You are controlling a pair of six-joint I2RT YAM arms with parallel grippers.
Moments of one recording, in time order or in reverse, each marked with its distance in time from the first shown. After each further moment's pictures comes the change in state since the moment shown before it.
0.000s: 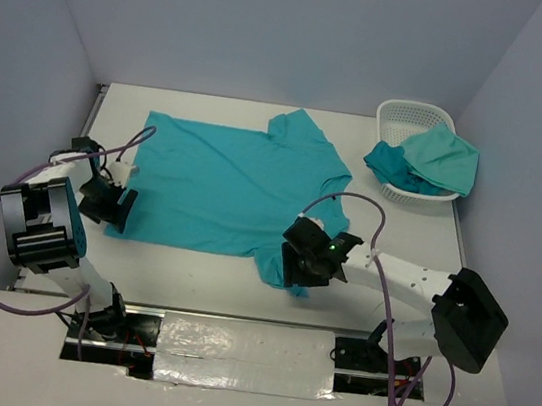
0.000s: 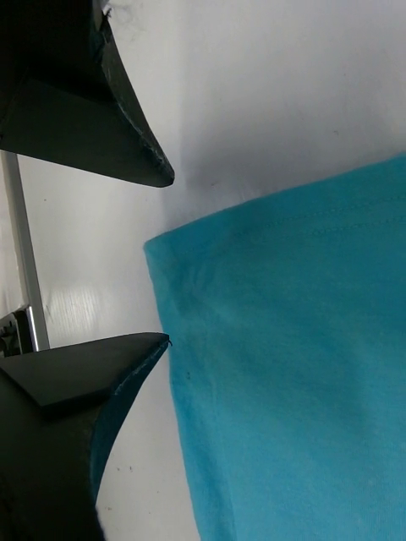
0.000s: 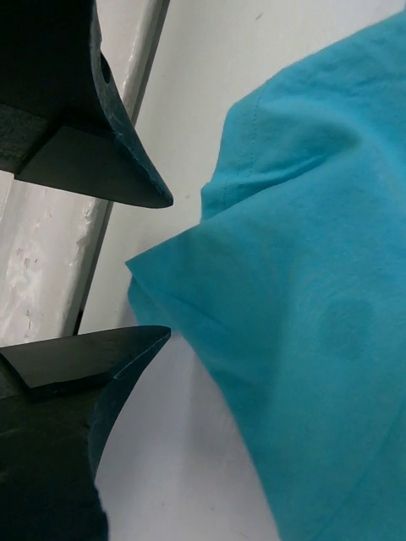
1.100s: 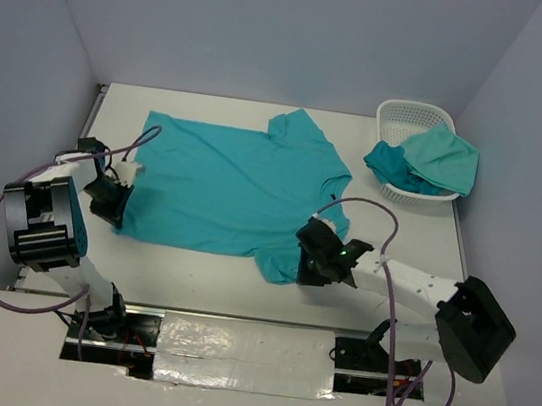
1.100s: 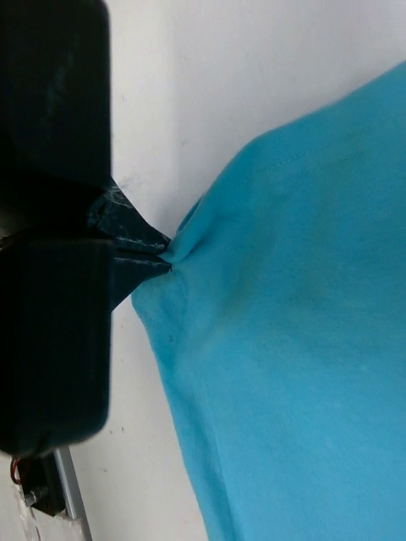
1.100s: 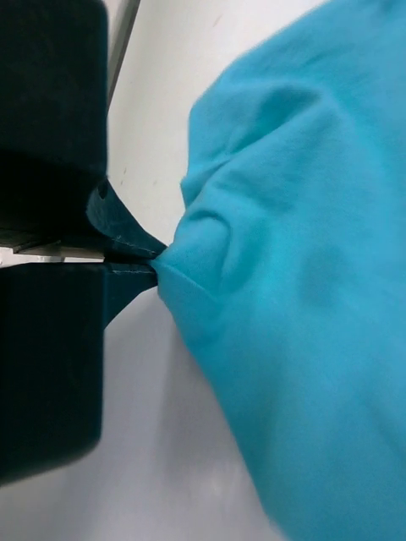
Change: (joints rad) left arm -0.037 0.008 -0.031 0.036 0.066 -0.028; right arm -0.031 -0.024 -0.128 0.133 -0.008 0.061
